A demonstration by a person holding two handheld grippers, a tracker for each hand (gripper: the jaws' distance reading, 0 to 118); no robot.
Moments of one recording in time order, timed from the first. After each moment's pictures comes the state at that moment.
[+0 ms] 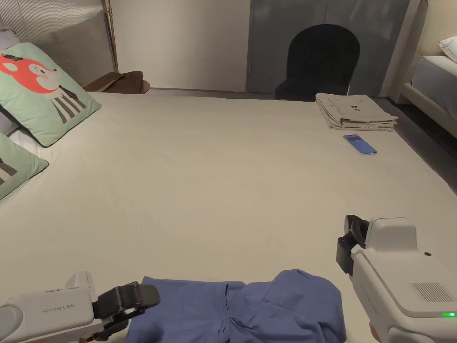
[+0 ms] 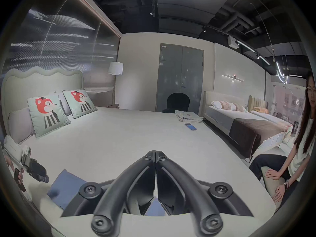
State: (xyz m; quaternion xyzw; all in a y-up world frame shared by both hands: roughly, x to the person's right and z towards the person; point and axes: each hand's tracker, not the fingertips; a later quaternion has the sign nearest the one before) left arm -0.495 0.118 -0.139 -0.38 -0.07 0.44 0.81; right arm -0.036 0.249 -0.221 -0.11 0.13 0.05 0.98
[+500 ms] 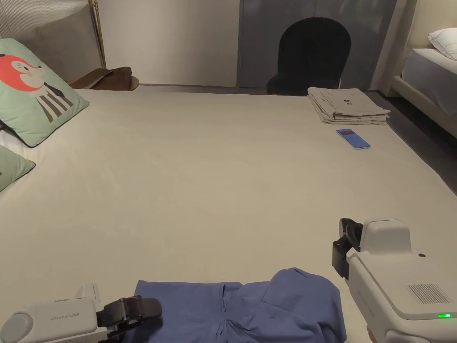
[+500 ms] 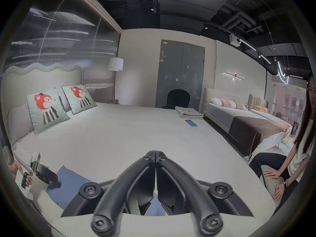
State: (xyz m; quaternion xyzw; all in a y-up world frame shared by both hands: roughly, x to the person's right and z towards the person) left arm -0.504 0.065 -0.180 -0.41 -0.12 0.45 0.79; right arm -0.039 0.240 -0.226 -0.12 0.13 0.06 0.98
